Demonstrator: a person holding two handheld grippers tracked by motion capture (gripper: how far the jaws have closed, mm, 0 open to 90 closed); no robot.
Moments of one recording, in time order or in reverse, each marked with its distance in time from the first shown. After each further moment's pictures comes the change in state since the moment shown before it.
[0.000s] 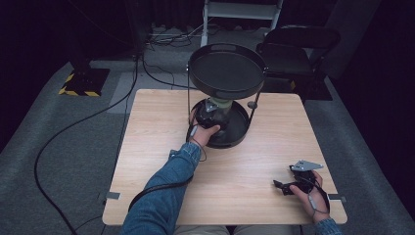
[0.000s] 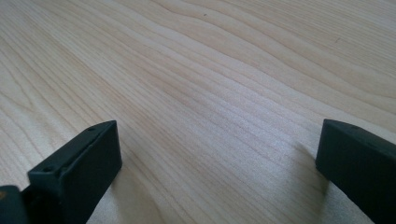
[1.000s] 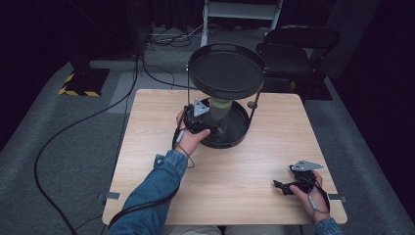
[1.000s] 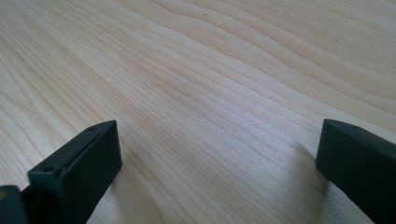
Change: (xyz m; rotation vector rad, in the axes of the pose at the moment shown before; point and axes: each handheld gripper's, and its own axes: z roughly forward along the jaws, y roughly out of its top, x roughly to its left) left arm -0.007 0.011 -0.083 -0.052 0.008 0.073; right arm 0.000 0.000 0.000 0.000 0.000 0.000
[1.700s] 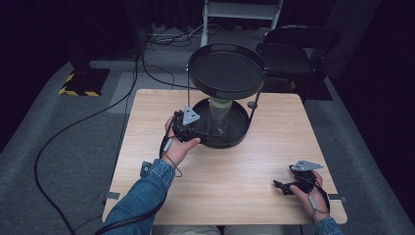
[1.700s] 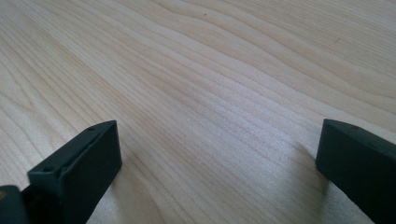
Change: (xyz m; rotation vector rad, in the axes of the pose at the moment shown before) left arm -0.003 -0.010 -0.047 0.022 -0.004 0.043; right arm 0.000 0.000 0.000 0.000 0.000 0.000
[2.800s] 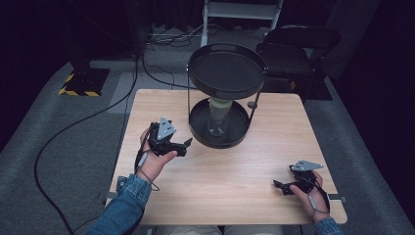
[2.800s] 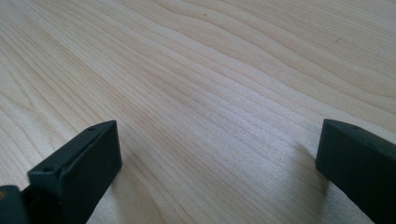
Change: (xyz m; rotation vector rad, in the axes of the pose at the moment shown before) left arm 0.019 -0.040 -0.063 0.037 0.055 0.002; right arm 0.000 0.000 0.000 0.000 0.000 0.001
